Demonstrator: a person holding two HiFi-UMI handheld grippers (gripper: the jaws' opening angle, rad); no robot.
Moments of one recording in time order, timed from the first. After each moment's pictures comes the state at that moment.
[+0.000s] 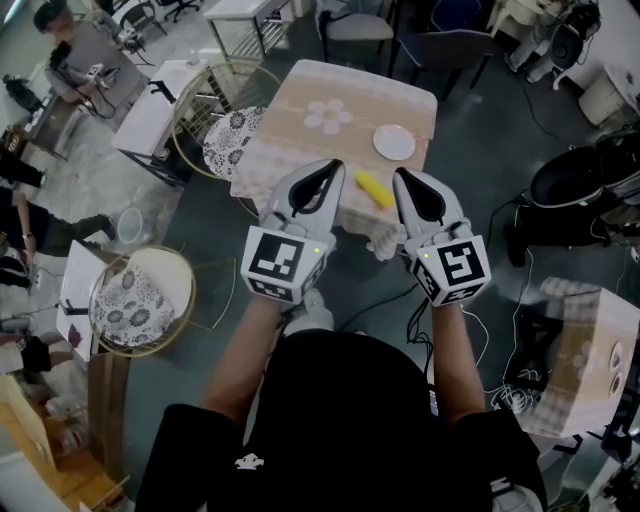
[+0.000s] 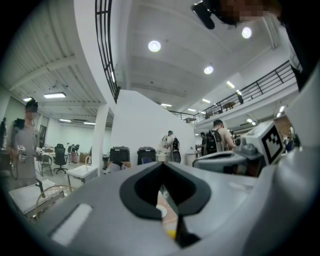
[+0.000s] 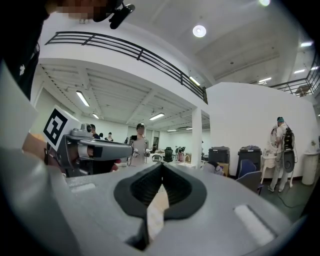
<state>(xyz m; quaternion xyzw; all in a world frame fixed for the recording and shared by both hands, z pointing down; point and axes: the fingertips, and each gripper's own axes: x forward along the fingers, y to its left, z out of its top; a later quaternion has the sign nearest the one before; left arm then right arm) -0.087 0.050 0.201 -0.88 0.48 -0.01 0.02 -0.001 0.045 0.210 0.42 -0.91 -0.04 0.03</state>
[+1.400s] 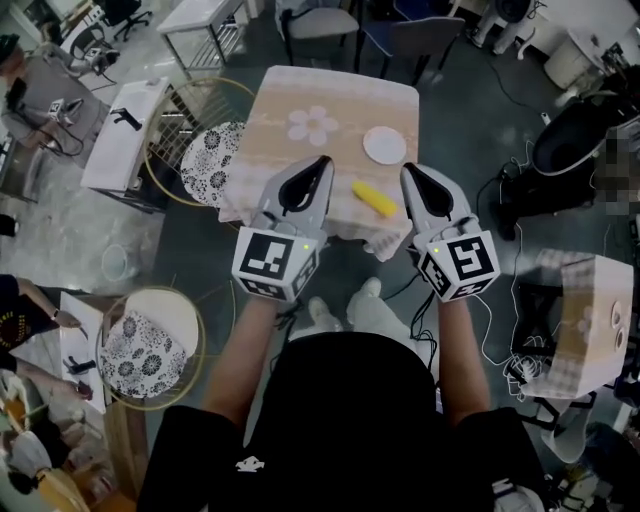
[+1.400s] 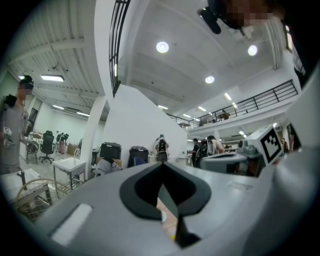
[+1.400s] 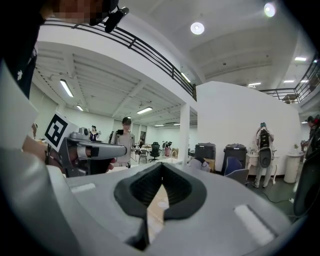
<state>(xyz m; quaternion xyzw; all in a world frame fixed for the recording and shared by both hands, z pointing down) -0.145 -0.027 0.211 -0.90 0.43 0.03 -0.02 -0.030 -0.017 0.210 0.50 -0.87 -0.03 0.06</state>
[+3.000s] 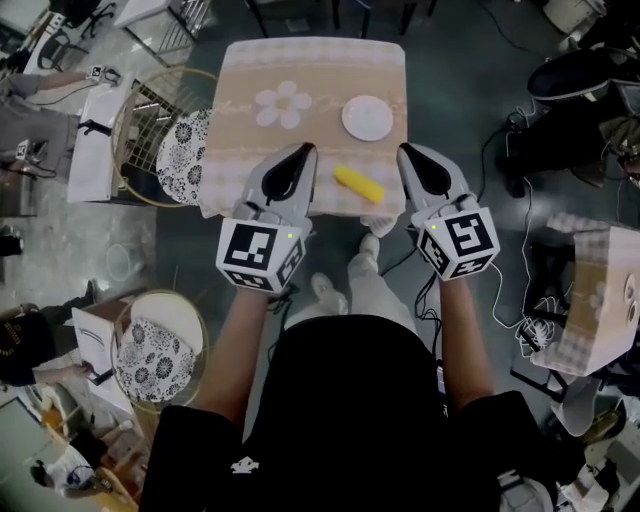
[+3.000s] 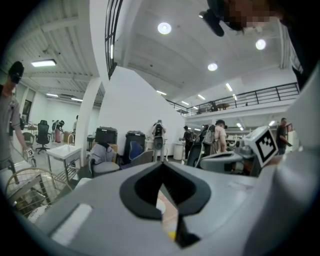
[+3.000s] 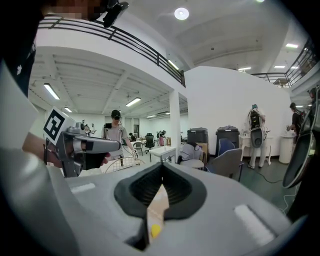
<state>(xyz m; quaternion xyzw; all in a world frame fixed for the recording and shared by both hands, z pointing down) -0.080 -0.112 0.282 -0.91 0.40 -0.05 -0.07 0.051 -0.099 0.295 0.52 -0.85 0.06 0.08</state>
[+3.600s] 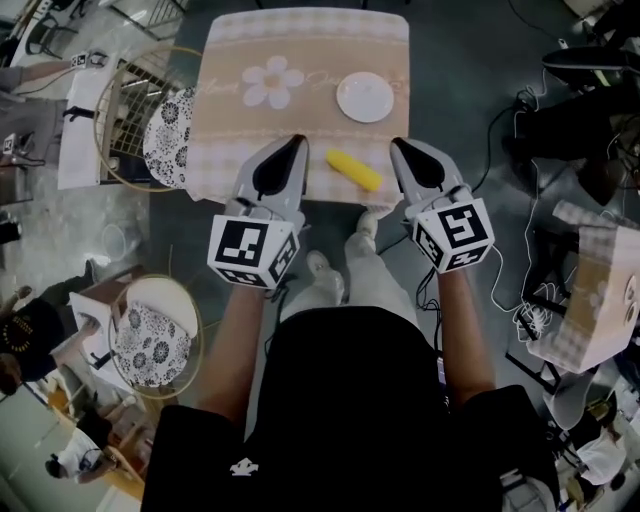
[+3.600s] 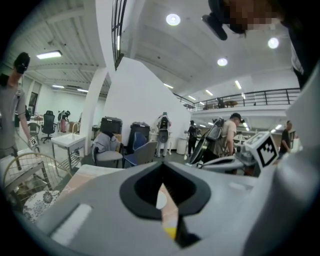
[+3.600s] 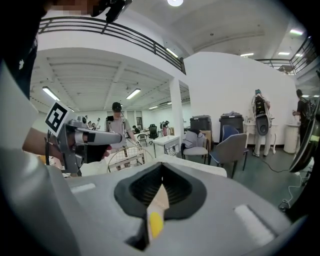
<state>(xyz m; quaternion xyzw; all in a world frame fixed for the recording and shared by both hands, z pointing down) -0.069 -0.139 0.334 -0.90 0.42 -0.07 -0.12 0.063 -0.125 0.364 0.49 -0.86 0.11 0.12</state>
